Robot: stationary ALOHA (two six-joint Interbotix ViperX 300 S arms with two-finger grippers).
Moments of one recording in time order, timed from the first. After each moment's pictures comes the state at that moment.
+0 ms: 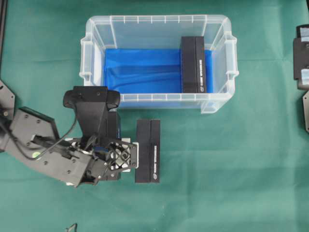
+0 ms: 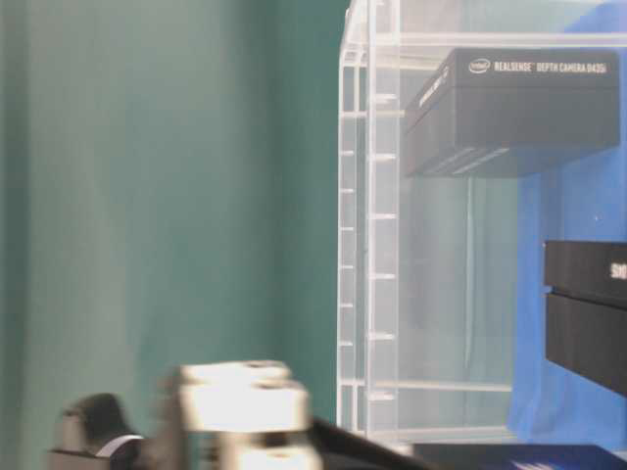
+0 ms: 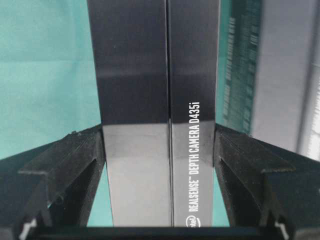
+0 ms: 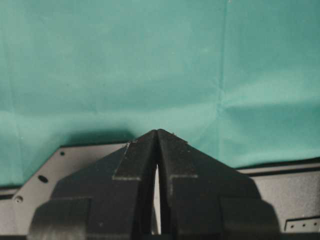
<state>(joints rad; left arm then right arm) -0.37 0.10 0.17 0.21 1.29 -2.01 0.00 -0.71 0.61 -0.16 1.42 0.15</state>
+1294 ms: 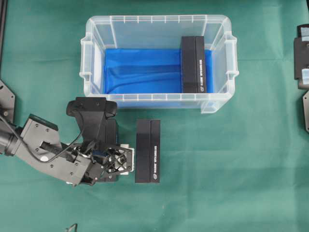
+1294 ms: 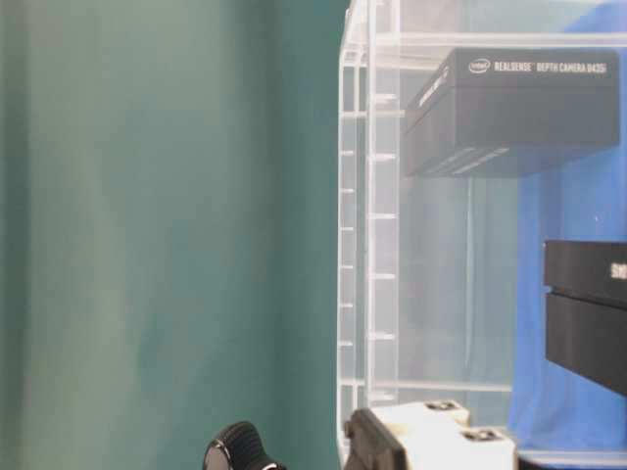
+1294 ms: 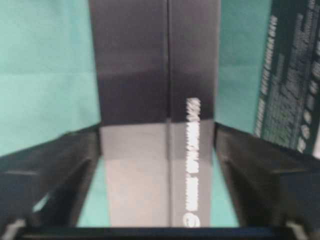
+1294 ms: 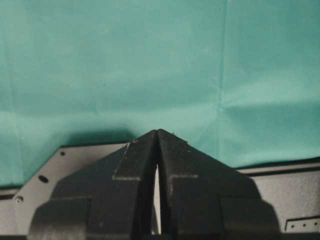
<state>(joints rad) -0.39 0.12 0.33 0.21 1.08 -2.04 0.00 -0.71 0.61 -0.16 1.42 0.15</state>
